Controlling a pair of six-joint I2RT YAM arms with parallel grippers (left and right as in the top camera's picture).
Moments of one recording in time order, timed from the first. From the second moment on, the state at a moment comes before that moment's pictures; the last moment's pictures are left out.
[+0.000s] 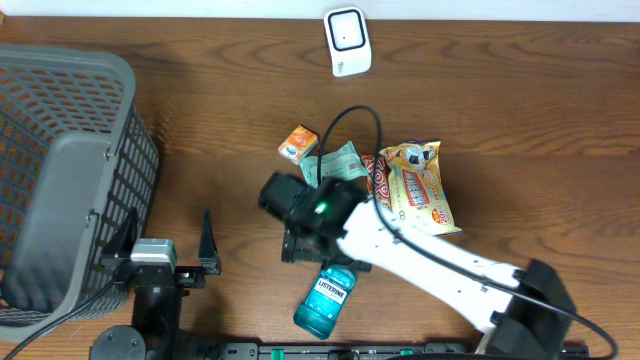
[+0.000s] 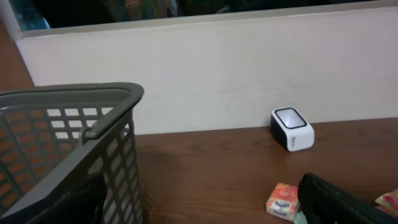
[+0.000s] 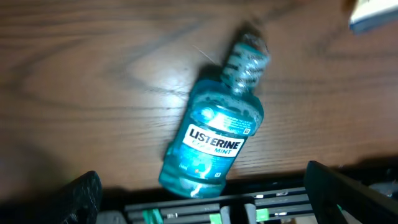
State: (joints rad) left arm -0.28 0.01 0.46 -0.43 -0.23 0.06; right arm 1.02 1.78 1.49 -1.28 0.00 1.19
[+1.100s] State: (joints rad) left arm -0.28 0.01 0.46 -0.43 -0.23 0.06; right arm 0.92 1.91 1.12 -0.86 -0.37 1.32
